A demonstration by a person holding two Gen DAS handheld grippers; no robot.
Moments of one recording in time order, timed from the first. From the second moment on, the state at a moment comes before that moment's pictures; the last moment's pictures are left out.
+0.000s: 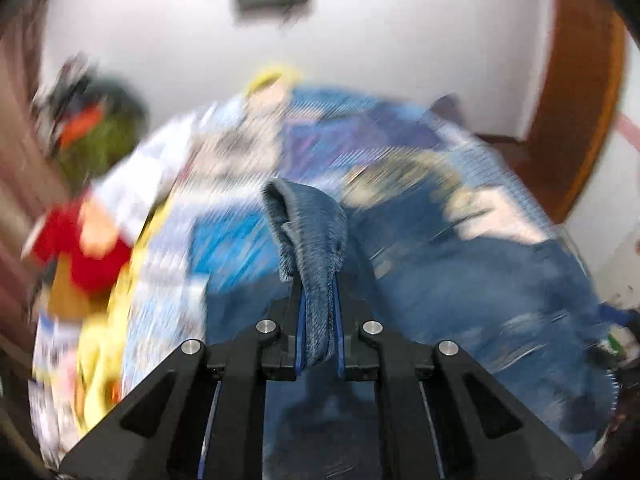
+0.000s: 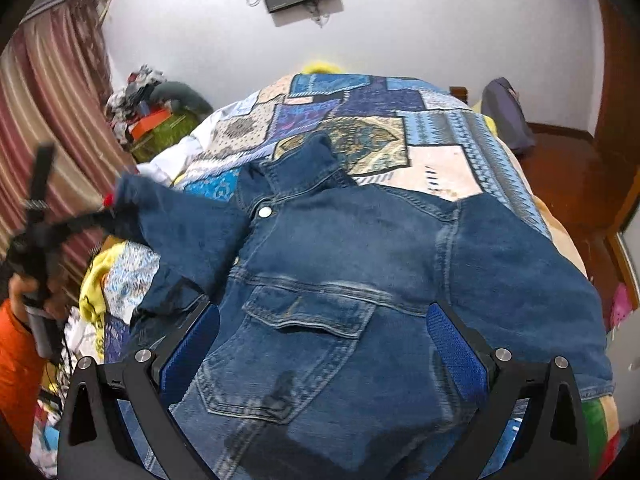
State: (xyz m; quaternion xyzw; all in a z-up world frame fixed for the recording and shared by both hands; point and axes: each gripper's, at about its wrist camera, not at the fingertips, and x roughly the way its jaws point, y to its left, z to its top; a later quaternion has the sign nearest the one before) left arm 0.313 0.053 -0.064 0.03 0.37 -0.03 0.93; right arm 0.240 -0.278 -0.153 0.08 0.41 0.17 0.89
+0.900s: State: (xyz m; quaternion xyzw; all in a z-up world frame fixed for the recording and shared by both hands) left arm 0.316 0.070 -0.130 0.05 0.47 -0.02 0.88; right arm 0.304 -0.288 -0.187 0.16 0.50 0.20 0.83
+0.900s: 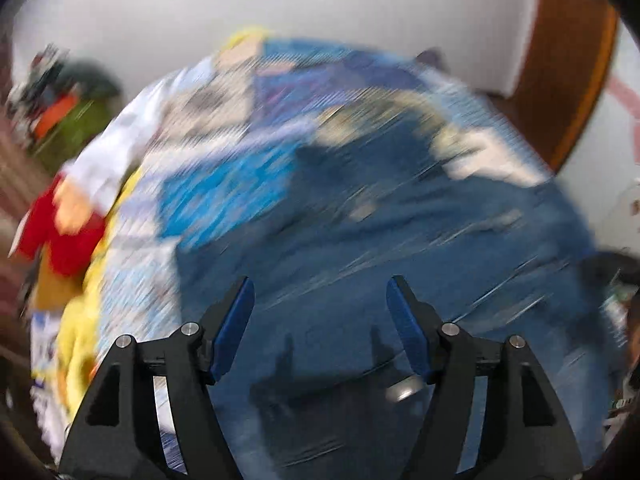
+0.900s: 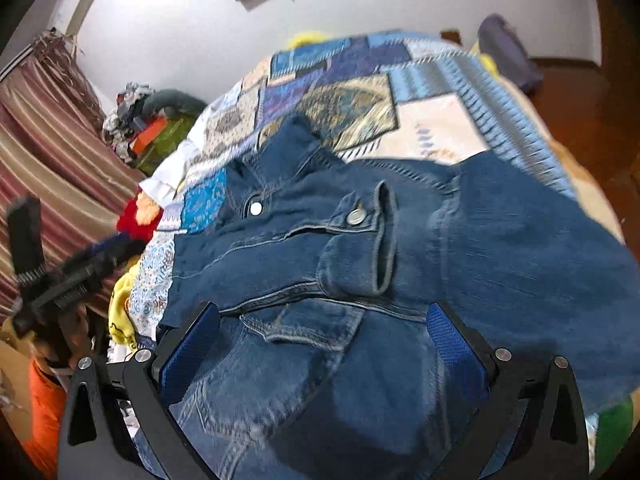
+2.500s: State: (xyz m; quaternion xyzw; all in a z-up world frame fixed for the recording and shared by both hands) left arm 0.234 0.158 -0.213 0.04 0.54 0.08 0.84; right arm 0.313 -0.257 -0.201 -0.08 0.50 0.11 0.86
